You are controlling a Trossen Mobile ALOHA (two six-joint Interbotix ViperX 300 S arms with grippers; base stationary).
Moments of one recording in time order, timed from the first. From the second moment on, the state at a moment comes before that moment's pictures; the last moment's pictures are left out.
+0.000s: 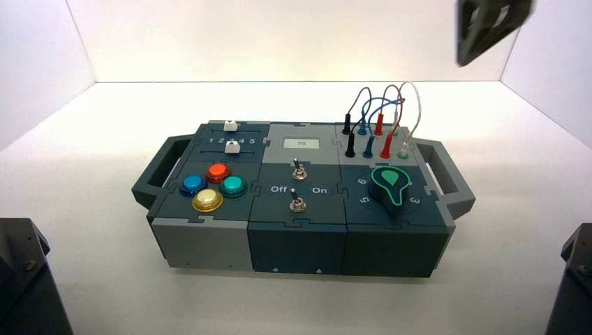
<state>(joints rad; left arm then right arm) -0.19 -0.81 0.81 -0.13 0.61 0.09 0.33 -0.44 0.78 0.01 0.99 0.16</state>
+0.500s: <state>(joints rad) -0.19 -0.86 0.82 -0.13 0.61 0.09 0.45 -0.74 0.97 0.21 1.03 0.17</state>
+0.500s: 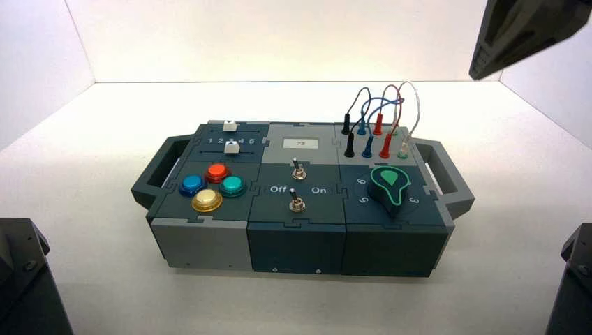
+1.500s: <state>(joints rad) -0.19 -0.88 0.84 -0.13 0.60 0.09 0.66 -0.56 1.03 0.34 1.00 0.16</state>
